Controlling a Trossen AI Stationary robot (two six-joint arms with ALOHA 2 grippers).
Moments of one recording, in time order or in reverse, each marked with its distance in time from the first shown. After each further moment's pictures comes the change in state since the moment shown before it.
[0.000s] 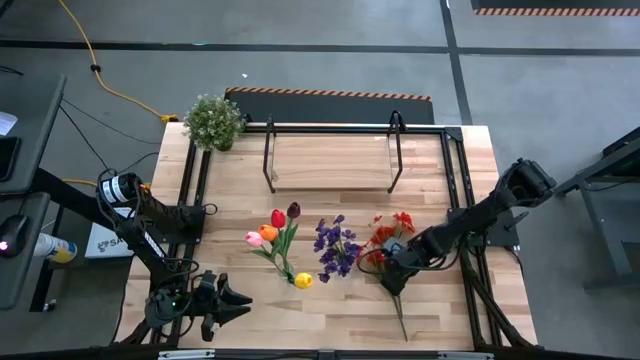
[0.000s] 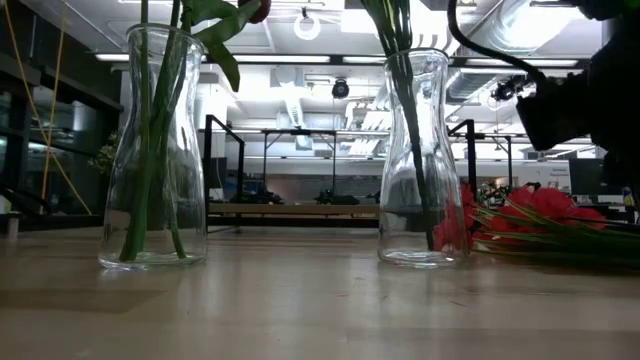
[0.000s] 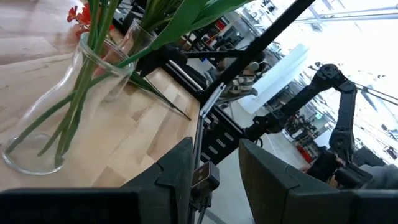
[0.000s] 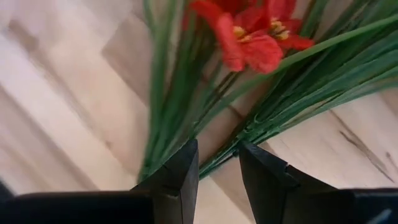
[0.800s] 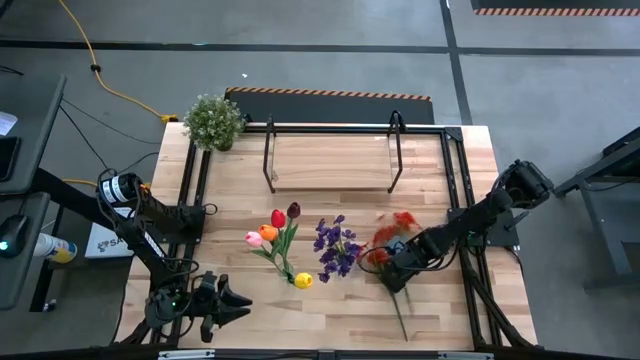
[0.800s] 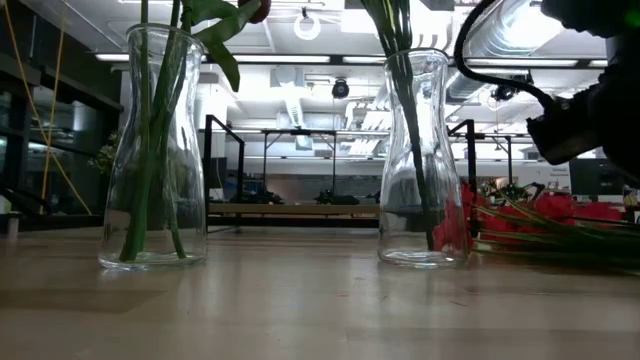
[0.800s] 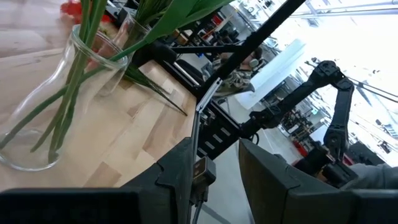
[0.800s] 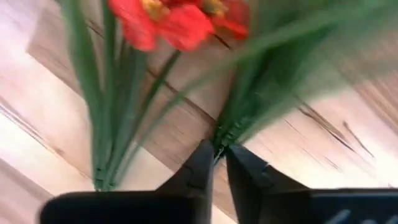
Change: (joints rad) left arm 0.000 0.000 0.000 0.000 0.027 -0.002; right arm 0.000 0.039 0.004 -0.130 -0.006 0.073
